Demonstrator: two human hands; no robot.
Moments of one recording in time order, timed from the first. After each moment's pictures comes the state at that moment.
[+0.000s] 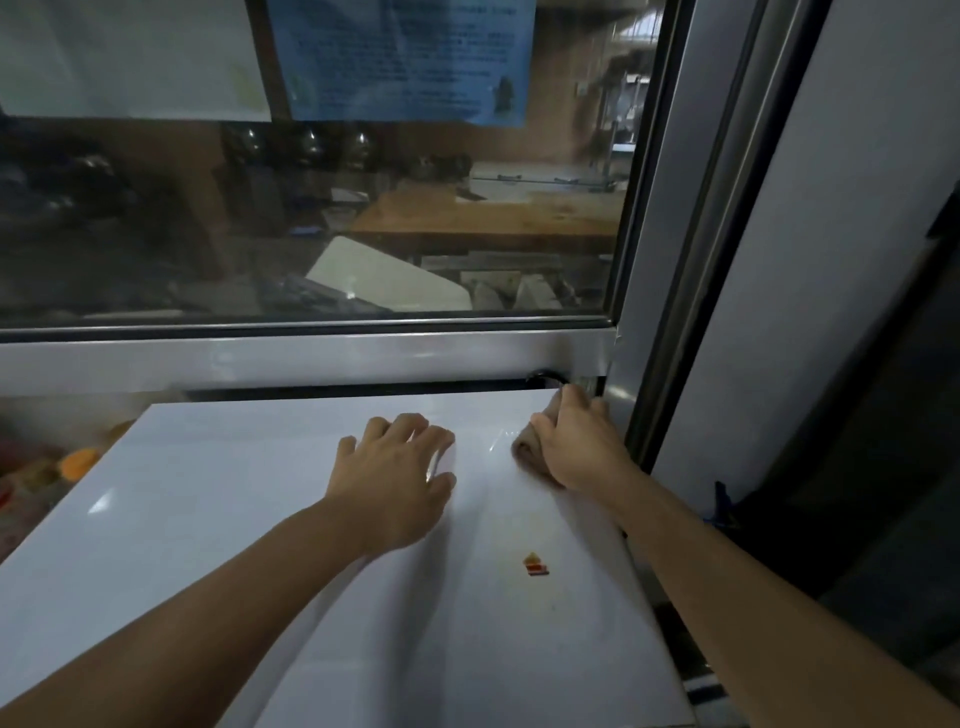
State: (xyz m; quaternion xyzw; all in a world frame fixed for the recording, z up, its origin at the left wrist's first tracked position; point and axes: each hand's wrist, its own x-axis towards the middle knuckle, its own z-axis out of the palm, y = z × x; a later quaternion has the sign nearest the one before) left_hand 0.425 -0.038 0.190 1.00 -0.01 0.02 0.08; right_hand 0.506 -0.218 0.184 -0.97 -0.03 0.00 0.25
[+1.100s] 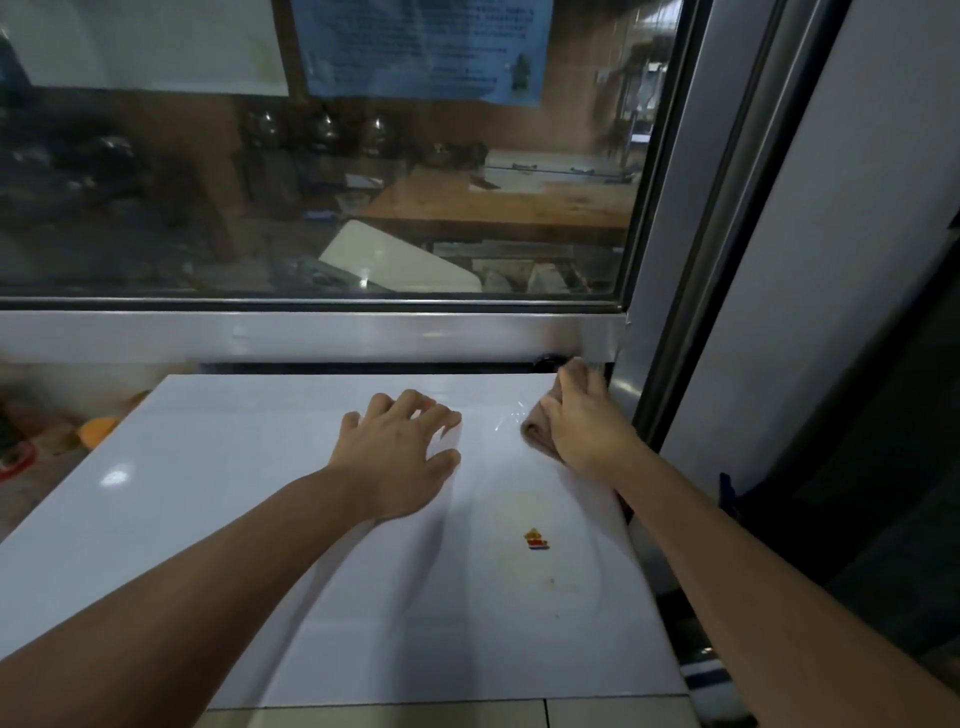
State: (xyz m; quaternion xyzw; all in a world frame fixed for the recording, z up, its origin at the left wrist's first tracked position) left_hand 0.428 -0.031 0.185 1.00 -0.01 0.02 0.08; right_hand 0.511 -0.227 0.178 -0.97 -0.12 0.00 0.21
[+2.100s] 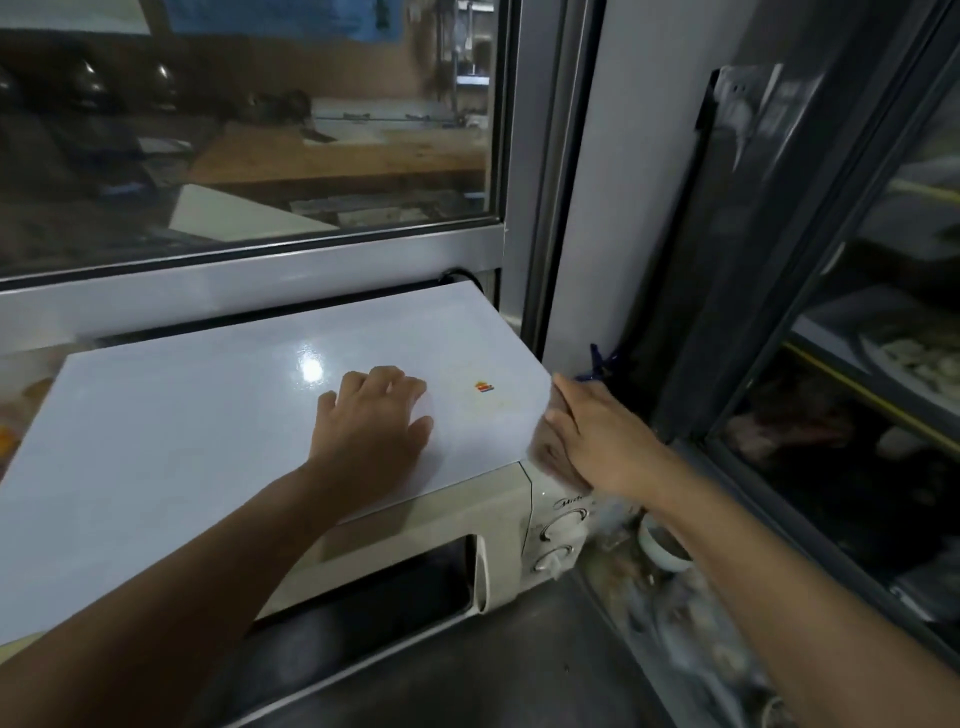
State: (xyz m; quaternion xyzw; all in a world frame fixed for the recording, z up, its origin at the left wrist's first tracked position) left_hand 0.331 -0.044 0.186 0.98 -0.14 0.05 0.11; right_hand 0.306 -0.272 0.177 -0.98 -0.02 -0.02 0.20
